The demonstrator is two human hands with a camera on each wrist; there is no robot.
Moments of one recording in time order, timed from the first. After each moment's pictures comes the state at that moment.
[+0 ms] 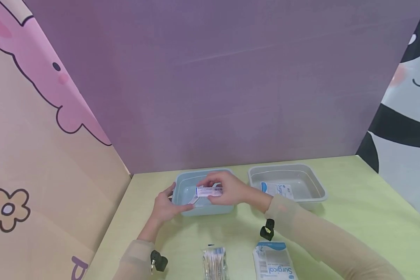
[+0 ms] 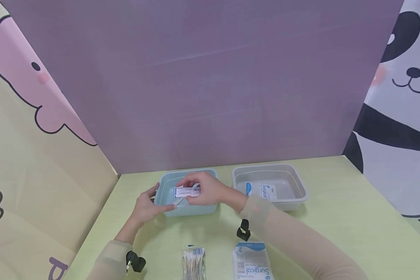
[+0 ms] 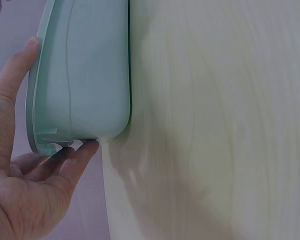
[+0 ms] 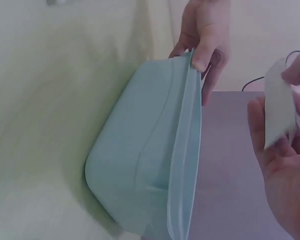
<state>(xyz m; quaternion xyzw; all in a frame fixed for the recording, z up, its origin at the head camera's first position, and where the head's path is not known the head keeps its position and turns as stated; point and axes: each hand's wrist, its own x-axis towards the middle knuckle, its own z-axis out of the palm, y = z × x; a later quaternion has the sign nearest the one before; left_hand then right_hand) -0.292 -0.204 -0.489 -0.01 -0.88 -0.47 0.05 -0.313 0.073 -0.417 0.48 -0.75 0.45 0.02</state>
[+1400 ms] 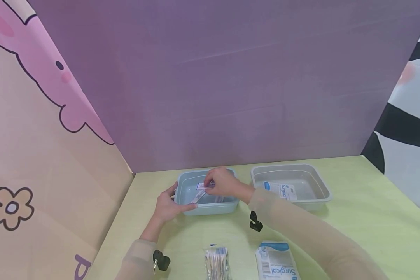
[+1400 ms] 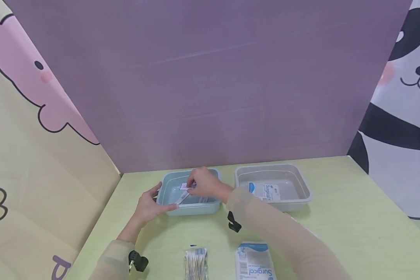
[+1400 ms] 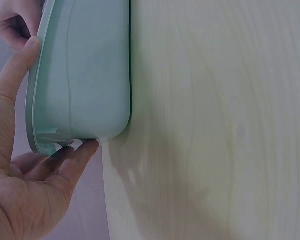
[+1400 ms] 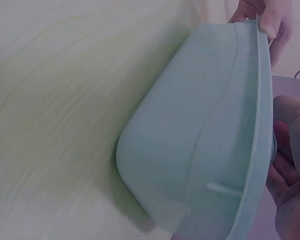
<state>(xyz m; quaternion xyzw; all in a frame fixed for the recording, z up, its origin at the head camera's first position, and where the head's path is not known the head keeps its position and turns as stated) -0.285 -0.203 -0.488 -0.01 -0.88 -0.47 0.05 -0.353 0.045 -0.443 0.42 -0.87 0.25 0.11</state>
